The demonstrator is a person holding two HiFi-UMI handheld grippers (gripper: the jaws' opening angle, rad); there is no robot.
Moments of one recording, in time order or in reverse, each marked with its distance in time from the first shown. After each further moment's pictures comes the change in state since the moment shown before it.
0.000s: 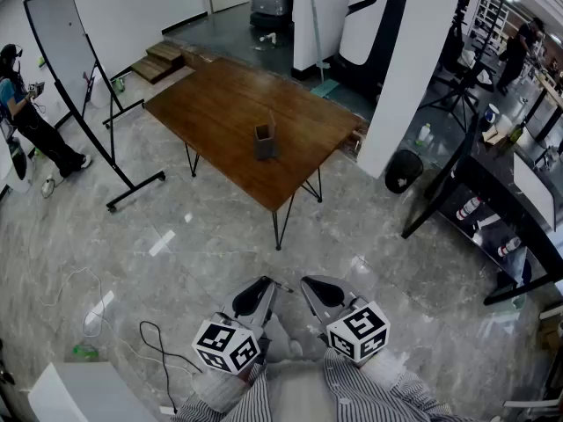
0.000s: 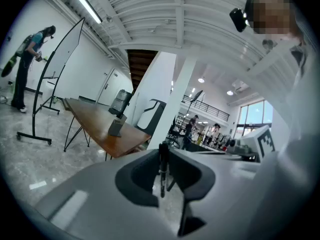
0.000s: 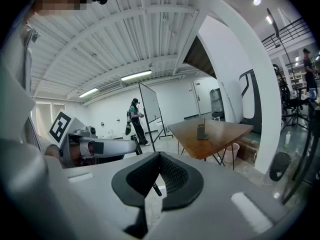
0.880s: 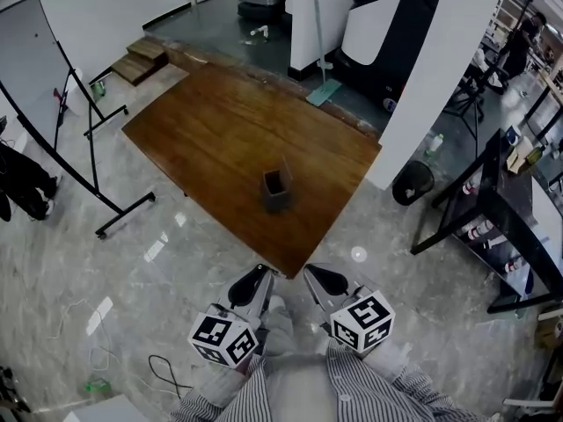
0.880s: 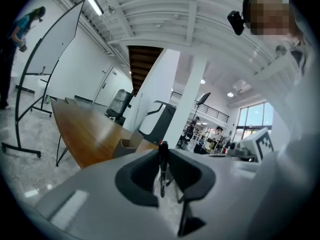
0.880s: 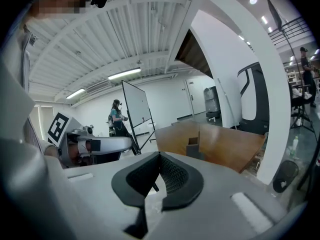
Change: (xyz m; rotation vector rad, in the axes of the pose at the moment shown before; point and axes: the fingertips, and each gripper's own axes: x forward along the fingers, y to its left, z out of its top) left arm 0.169 0.175 0.121 -0.005 -0.003 -0.030; right arm 0.206 -0.138 0.098 0.037 0.003 -0.067
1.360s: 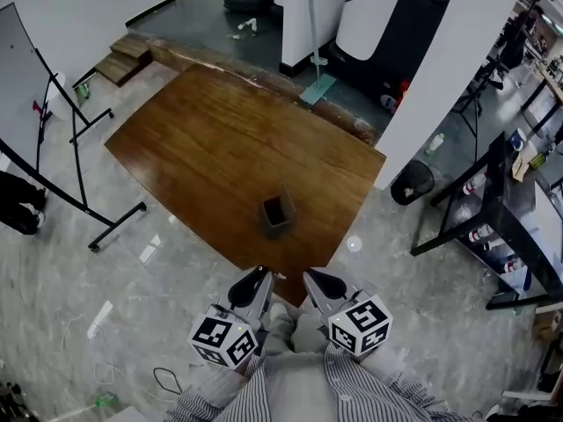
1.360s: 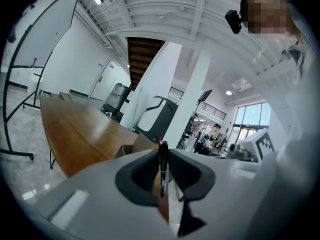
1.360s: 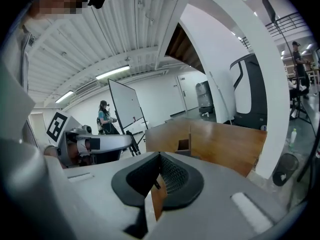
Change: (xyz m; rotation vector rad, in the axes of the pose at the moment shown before) left arm 0.078 0.051 0.027 0.000 0.062 -0.046; right arm 0.067 -0.057 0.018 0.076 0.032 -0.059
